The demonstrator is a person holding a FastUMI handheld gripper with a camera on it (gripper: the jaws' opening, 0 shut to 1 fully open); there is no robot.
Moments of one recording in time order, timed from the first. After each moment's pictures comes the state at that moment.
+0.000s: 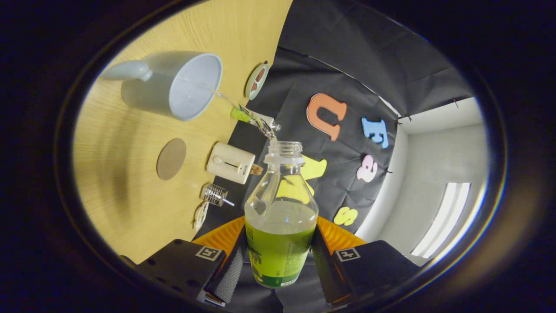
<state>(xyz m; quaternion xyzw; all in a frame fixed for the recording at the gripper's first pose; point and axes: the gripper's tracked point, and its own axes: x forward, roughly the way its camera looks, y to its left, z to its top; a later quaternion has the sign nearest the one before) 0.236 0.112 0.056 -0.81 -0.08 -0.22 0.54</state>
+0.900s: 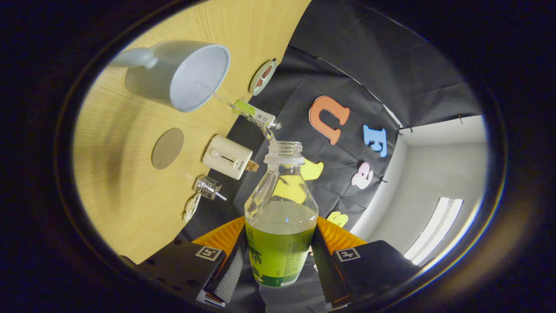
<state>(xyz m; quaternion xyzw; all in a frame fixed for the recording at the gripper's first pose) 0.239 0.119 0.066 -0.83 -0.09 -0.24 0.50</state>
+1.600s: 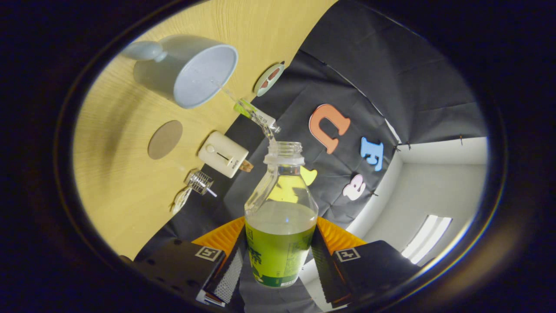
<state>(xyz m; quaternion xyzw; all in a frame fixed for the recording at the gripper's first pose) 0.234 0.133 0.080 -0.86 -0.10 -0.25 0.44</state>
